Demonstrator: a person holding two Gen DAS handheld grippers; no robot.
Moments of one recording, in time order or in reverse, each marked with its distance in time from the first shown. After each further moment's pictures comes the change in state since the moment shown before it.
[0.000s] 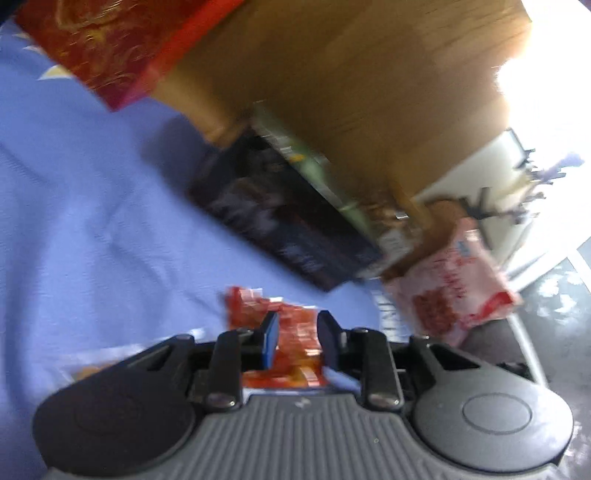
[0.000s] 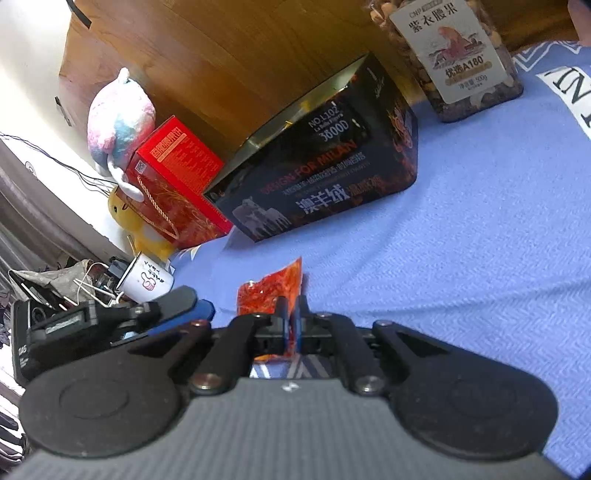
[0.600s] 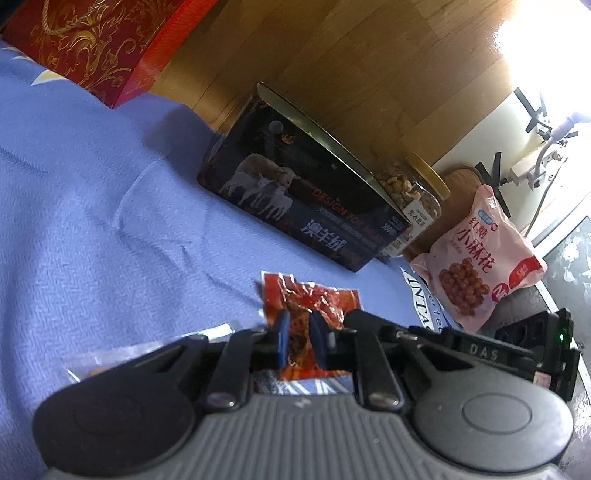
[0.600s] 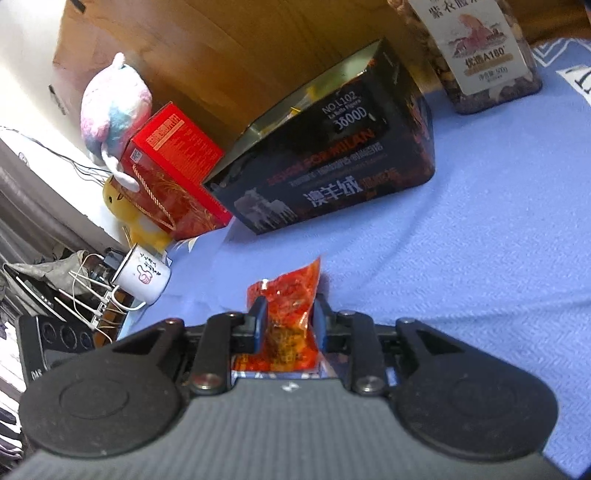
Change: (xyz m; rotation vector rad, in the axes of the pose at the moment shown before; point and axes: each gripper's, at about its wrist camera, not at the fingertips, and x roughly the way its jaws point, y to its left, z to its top) left arm 0.013 0.000 -0.014 0.117 0.003 0.031; right arm 0.017 0.008 0.003 -0.015 0.033 -0.010
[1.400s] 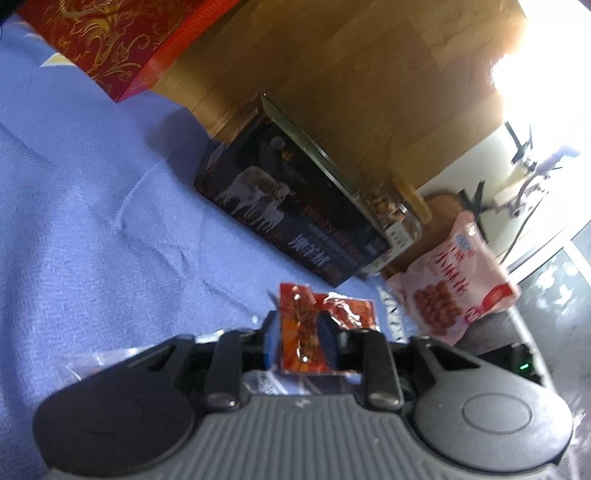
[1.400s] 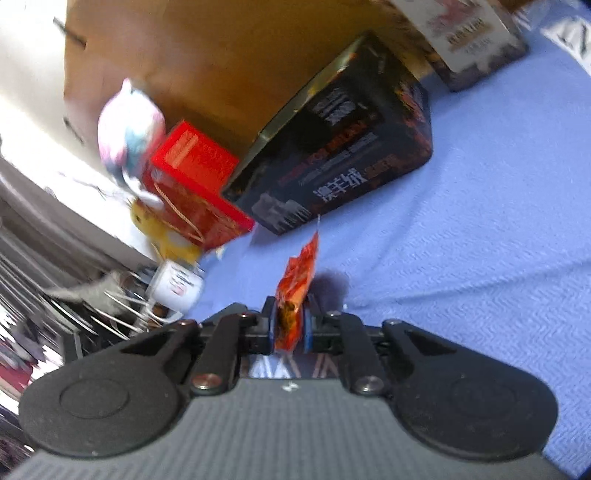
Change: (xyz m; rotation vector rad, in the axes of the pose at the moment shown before) left arm -0.010 0.014 0.001 -0.098 -0.043 -0.117; right arm -0.013 -0.020 -0.005 0.147 -0.002 0.151
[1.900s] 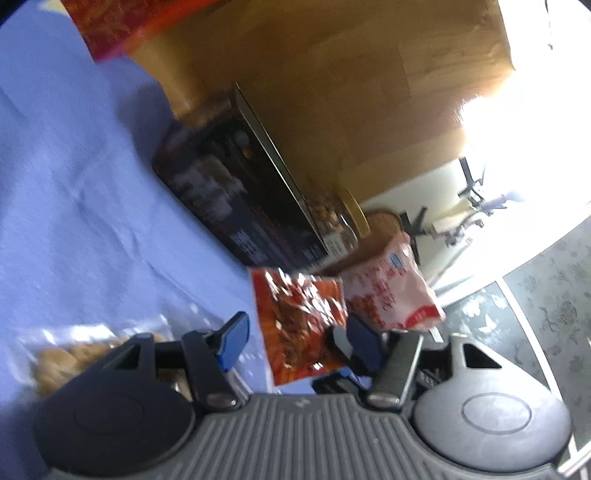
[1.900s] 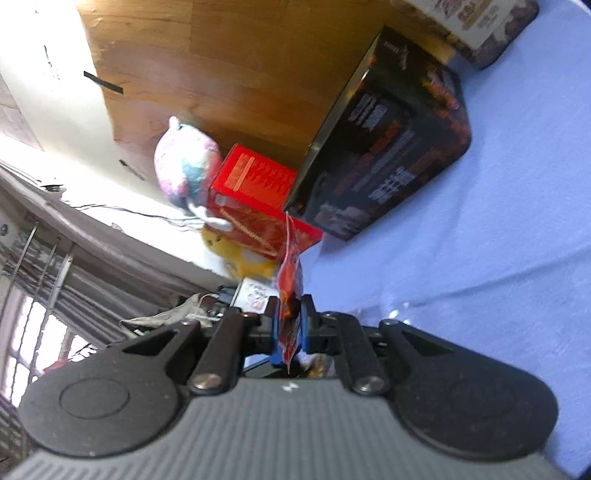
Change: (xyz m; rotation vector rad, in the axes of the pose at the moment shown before) left arm 0.003 0.009 0.003 -0.137 0.035 -0.256; right arm -0.010 -0.005 0.002 0.124 0.000 0.260
